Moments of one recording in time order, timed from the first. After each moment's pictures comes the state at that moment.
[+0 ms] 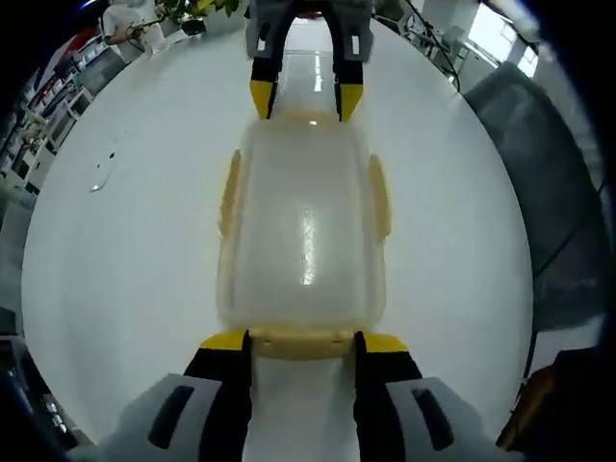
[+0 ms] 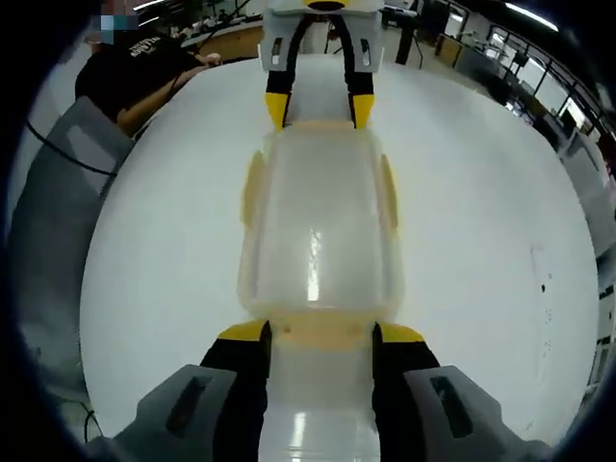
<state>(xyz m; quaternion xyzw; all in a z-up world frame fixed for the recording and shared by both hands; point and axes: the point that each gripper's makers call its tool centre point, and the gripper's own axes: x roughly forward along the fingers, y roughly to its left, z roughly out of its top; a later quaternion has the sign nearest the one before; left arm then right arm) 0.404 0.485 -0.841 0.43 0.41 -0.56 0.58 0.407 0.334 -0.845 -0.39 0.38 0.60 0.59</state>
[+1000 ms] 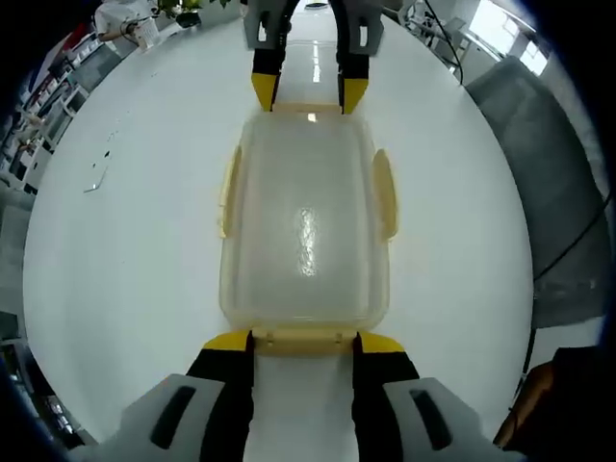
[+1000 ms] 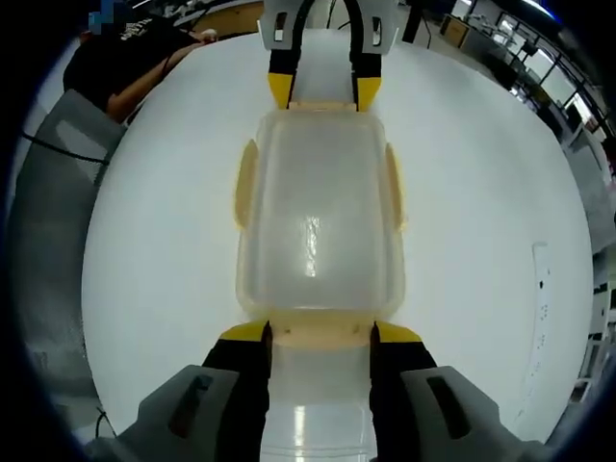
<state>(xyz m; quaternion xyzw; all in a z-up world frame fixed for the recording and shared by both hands) 0.406 0.492 -0.842 0.44 0.42 -0.56 0.57 0.398 0.334 -0.845 -0.43 0.41 0.56 0.58</state>
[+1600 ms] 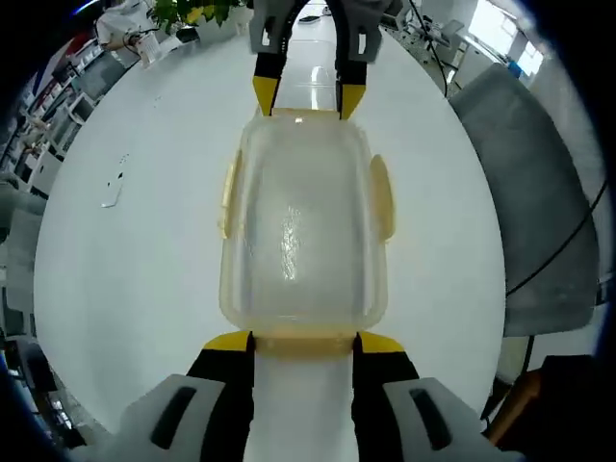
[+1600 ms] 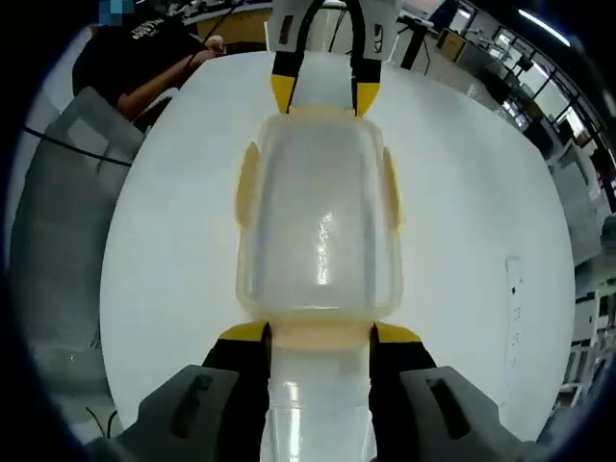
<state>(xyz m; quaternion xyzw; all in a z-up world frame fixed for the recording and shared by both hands) 0.390 0.491 -0.786 0.43 0.42 -0.55 0.58 0.375 0.329 -0.787 -0.43 0.37 0.56 0.60</state>
